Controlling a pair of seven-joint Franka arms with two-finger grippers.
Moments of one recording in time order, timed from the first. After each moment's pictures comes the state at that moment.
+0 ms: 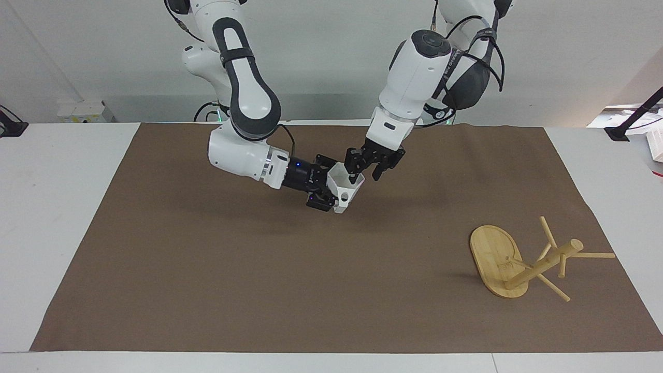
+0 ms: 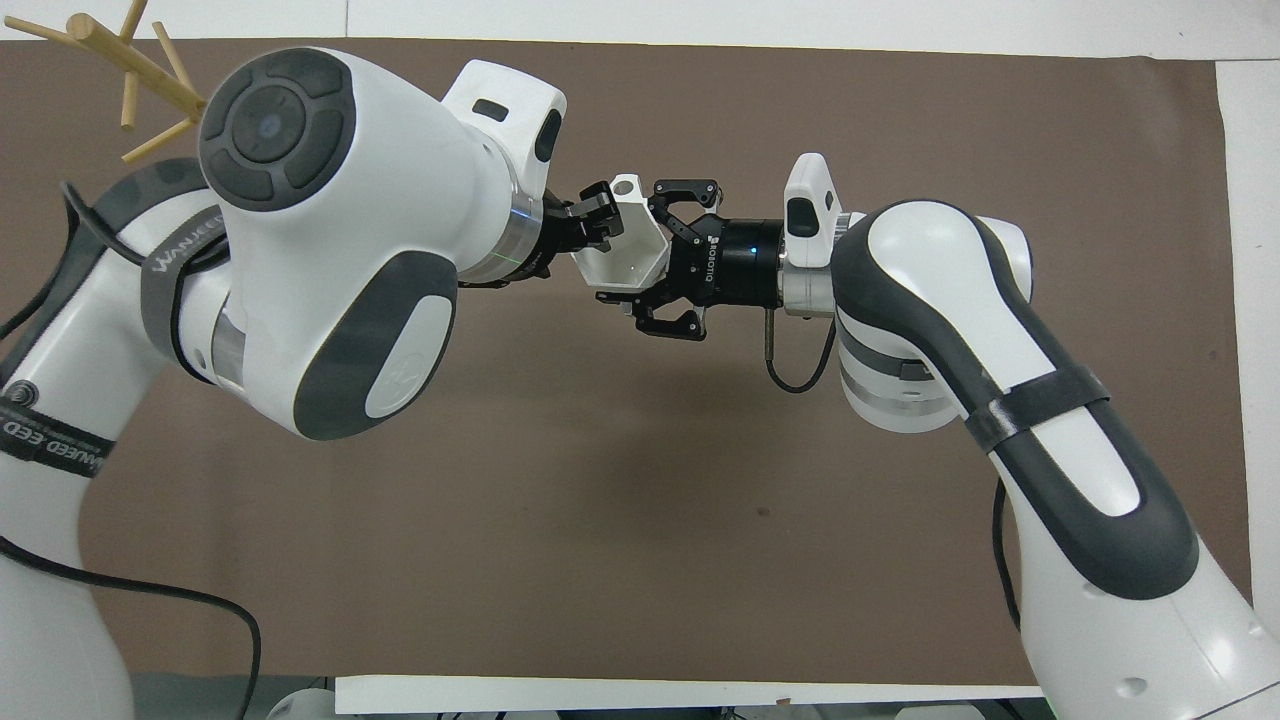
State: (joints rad) left arm -0.53 0.22 -0.14 -1.57 -0.15 2.03 -0.89; right arm 0.45 0.25 -0.08 -1.93 1.55 2.19 -2.05
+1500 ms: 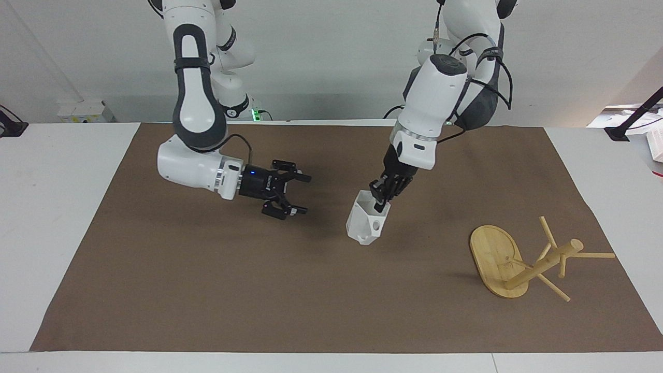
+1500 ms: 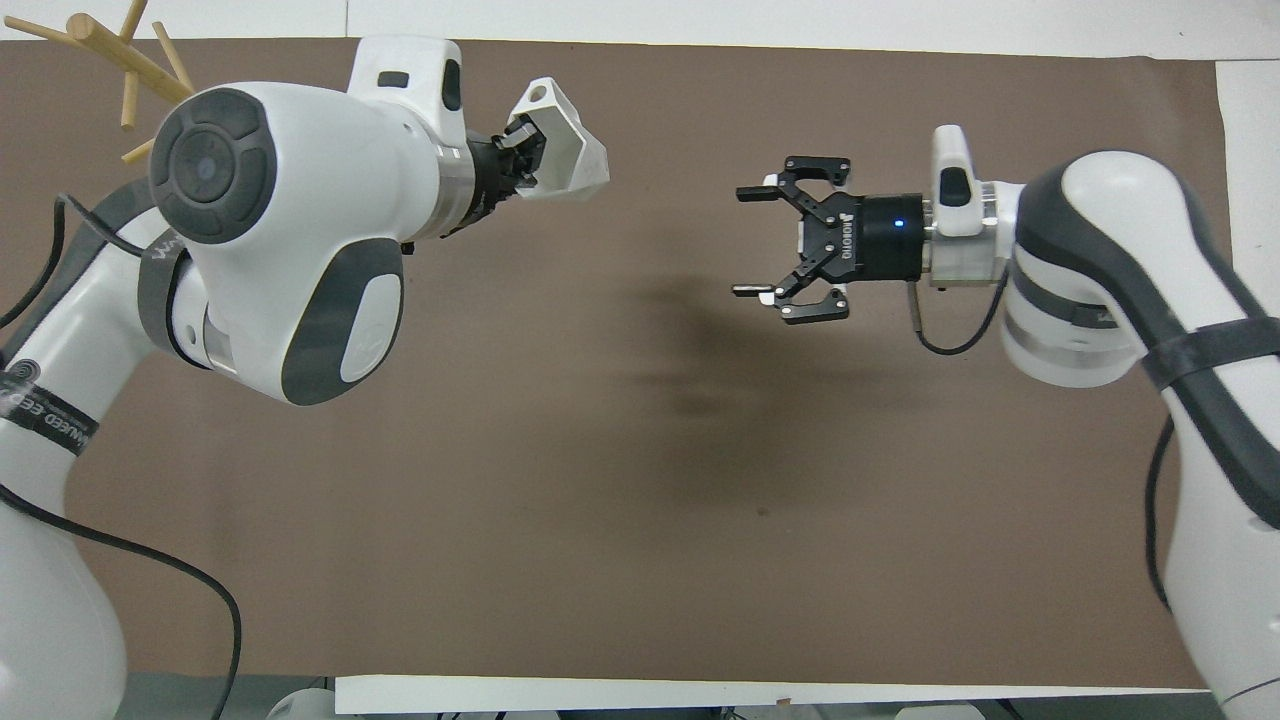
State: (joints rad) left arm -0.43 0.21 -0.10 -1.76 -0.10 2.50 -1.05; right arm 0.14 0.23 -0.09 -1.94 1.32 1.86 -2.09
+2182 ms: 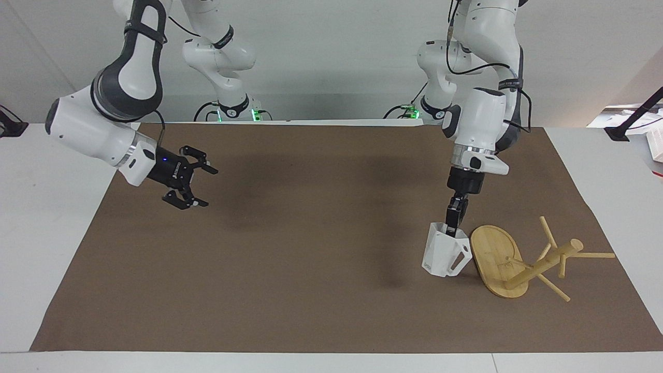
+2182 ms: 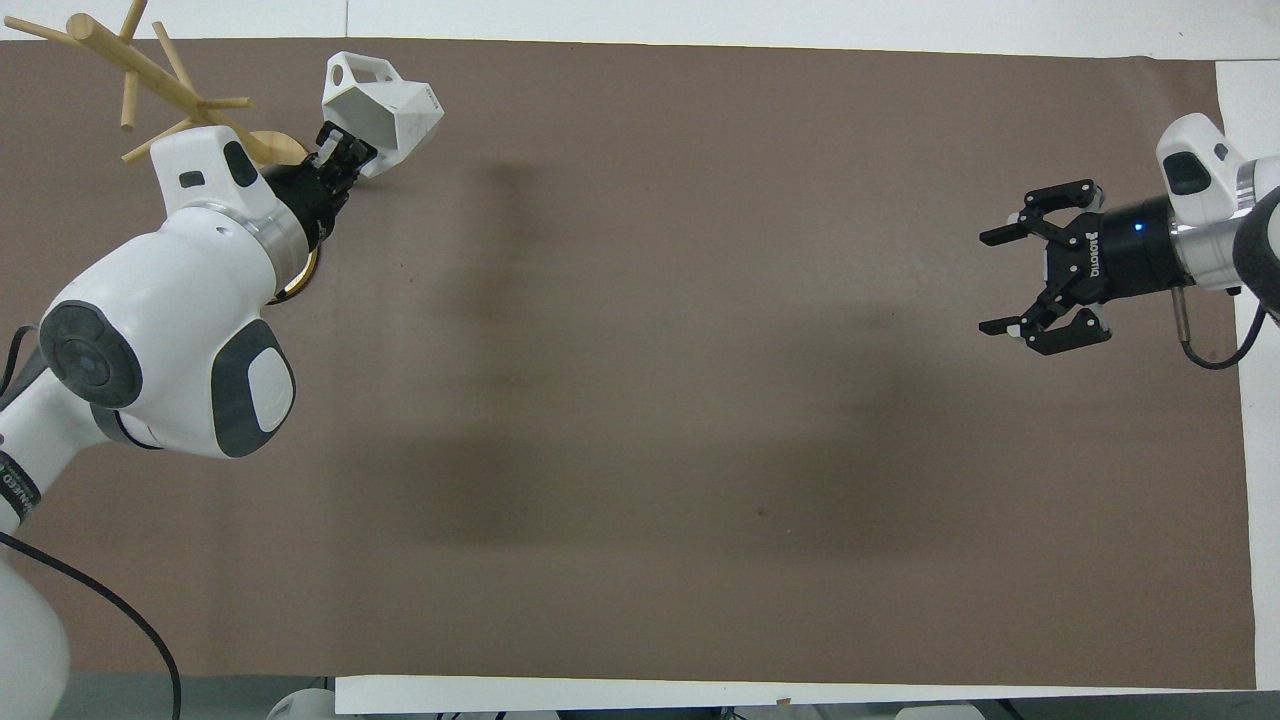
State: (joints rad) left arm -0.22 0.11 -0.10 -2.20 -0.10 3.08 -1.07; right arm -0.05 0.08 -0.09 -1.87 0.51 1.78 -1.53
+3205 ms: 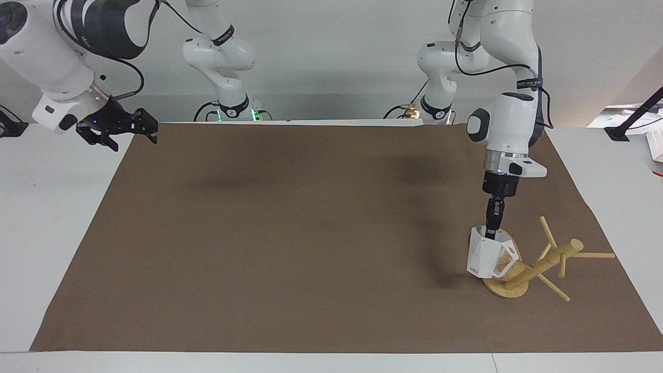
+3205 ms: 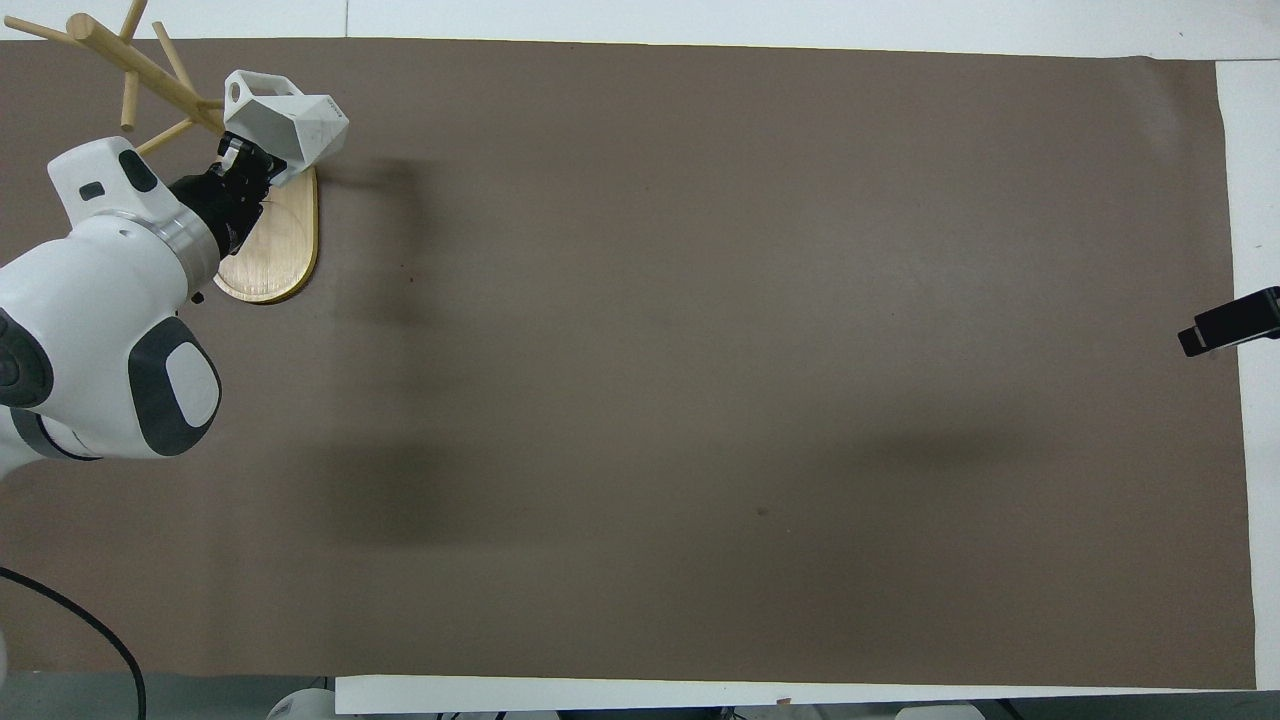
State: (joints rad) left arm -0.10 0.10 -0.10 -2.24 -0.10 3.06 -1.07; right arm -0.08 -0.02 -0.10 -1.63 0.00 1.43 -0.26
